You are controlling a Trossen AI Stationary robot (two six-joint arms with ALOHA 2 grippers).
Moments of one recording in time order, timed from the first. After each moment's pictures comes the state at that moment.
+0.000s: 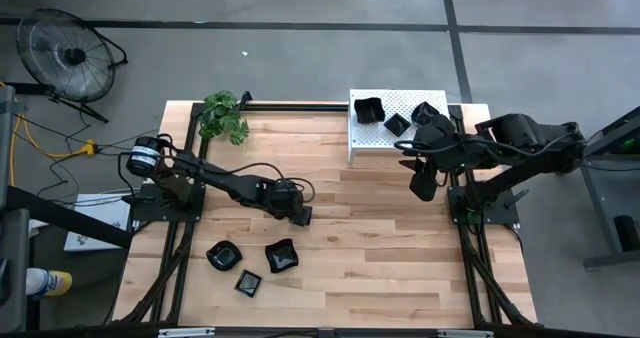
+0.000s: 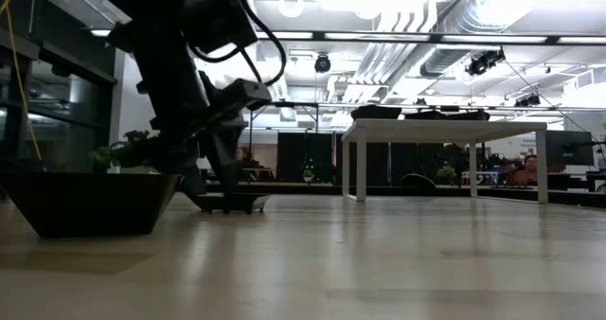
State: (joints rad) left arm -0.13 1.67 0.87 -0.28 -0.09 -1.27; right arm 0.23 1.25 1.70 -1.34 0.42 0.52
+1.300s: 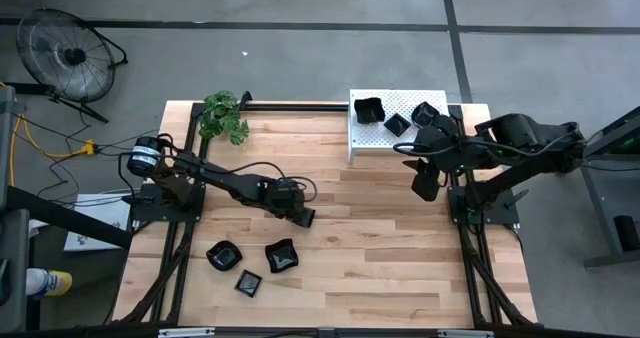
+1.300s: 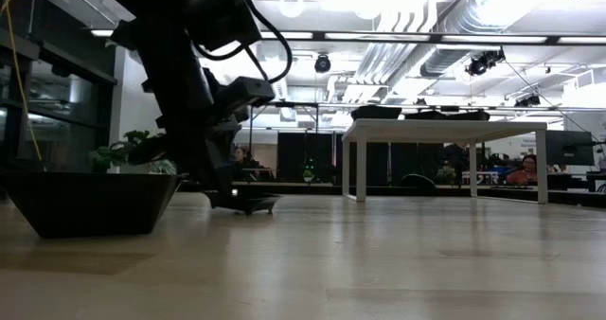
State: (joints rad) left arm -0.12 1.67 0.89 -0.29 -0.10 -1.20; right arm 0.23 1.25 1.70 -1.40 0.42 0.52
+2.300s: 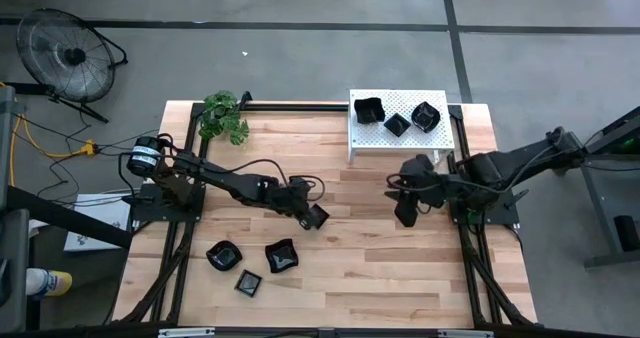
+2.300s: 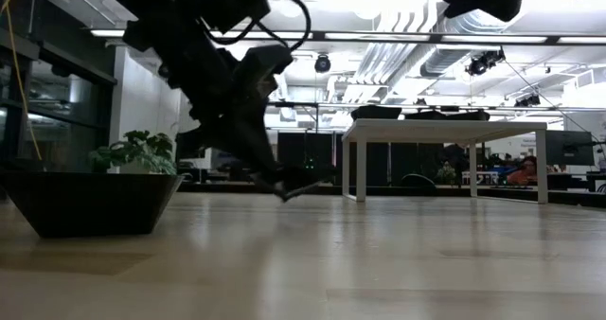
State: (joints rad) left arm -0.12 1.67 0.89 -0.08 -0.14 -0.94; right arm 0.33 1.07 1.05 -0.79 0.42 0.73
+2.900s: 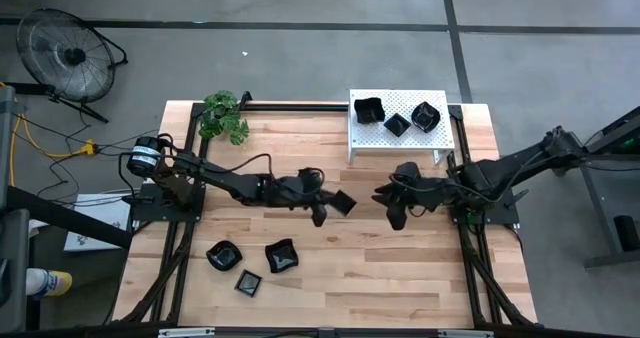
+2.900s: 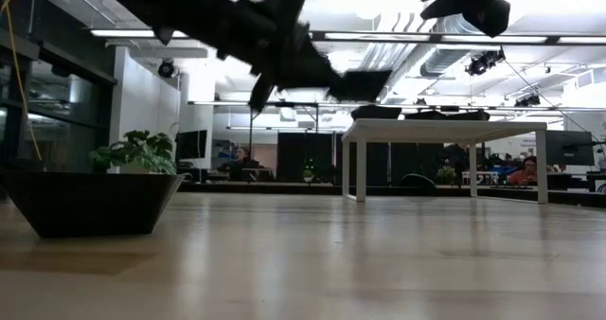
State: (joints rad) left arm -0.12 1.67 0.89 0.42 -0.28 -0.58; right arm 0.34 1.06 0.88 -0.44 0.44 0.77
